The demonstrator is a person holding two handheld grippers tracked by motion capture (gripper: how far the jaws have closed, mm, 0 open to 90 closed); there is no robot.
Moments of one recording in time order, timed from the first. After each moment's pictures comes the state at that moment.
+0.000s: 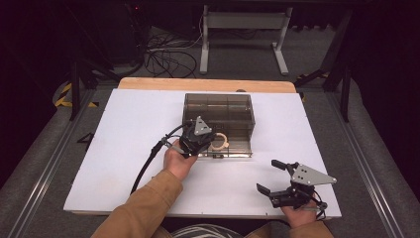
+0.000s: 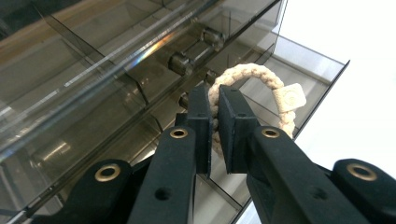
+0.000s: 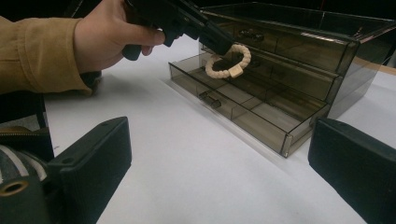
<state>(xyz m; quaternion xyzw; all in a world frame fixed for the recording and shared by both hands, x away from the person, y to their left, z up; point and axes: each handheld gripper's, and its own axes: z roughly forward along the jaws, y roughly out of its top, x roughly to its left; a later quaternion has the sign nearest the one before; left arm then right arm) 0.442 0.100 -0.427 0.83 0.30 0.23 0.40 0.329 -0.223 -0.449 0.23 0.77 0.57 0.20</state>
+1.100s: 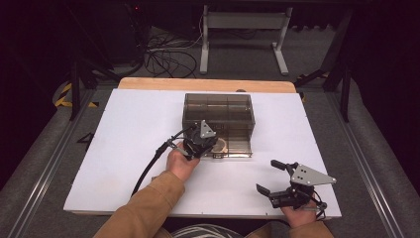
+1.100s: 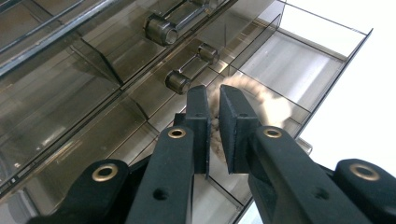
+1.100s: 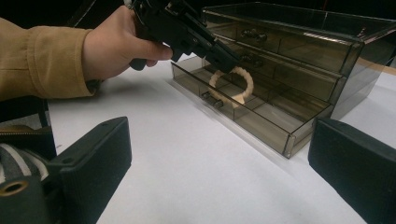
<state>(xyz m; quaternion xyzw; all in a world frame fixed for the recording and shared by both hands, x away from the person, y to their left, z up) 0.446 0.090 -0.441 0.84 0.30 0.22 0.38 0.329 -0.222 -0.449 0.23 0.77 0.57 0.20</state>
